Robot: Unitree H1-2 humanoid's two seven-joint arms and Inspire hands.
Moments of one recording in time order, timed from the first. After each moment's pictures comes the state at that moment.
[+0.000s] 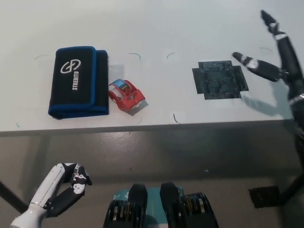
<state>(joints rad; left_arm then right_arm) 0.03 0.33 -0.04 -0.19 0.09 -0.01 -0.19 -0.65 -0.33 0.02 0.42 -0.19 -0.26 -0.03</state>
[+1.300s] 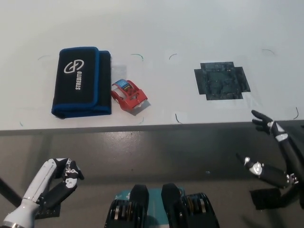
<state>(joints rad) 0.01 0.34 0.00 -0.16 0.09 -0.01 -0.19 -0.06 -0.33 0.08 -0.20 -0.19 -0.10 0.09</state>
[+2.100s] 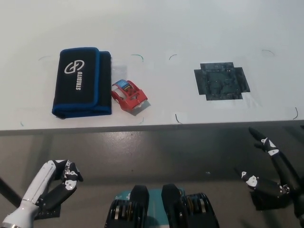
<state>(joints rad) 0.02 0.34 0.00 -0.17 0.10 -0.02 -0.19 -0.06 -0.32 0.09 -0.06 -0.19 -0.11 0.12</state>
